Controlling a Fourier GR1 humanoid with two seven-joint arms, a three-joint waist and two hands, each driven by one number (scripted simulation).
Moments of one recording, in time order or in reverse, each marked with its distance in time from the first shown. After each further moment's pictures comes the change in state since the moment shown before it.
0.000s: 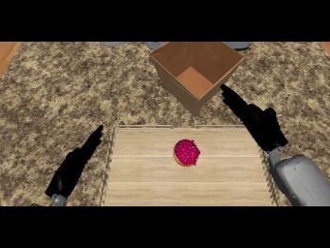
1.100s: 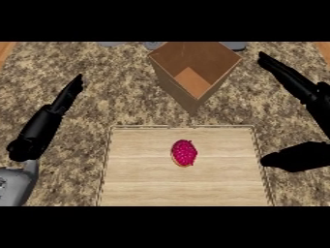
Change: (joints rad) left arm -0.213 0.100 0.162 -0.091 -0.007 -0.111 -0.220; right arm -0.039 -0.349 -0.077 -0.496 0.319 0.069 0.007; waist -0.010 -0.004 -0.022
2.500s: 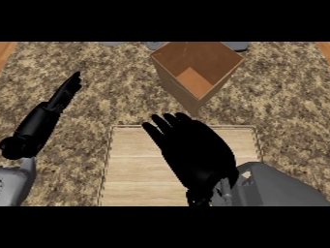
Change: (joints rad) left arm -0.005 -0.028 0.055 -0.018 -0.018 -0.061 0.022; right arm -0.385 0.398 0.489 0.030 0.098 0.430 0.853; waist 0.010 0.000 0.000
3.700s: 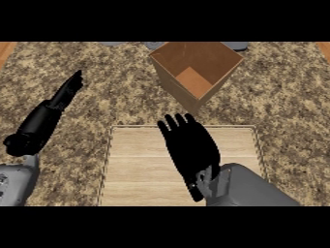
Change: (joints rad) left arm -0.014 -0.060 0.057 0.020 -0.067 -0.054 -0.004; right arm 0.162 0.112 0.002 0.194 0.409 0.067 -0.148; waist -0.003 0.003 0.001
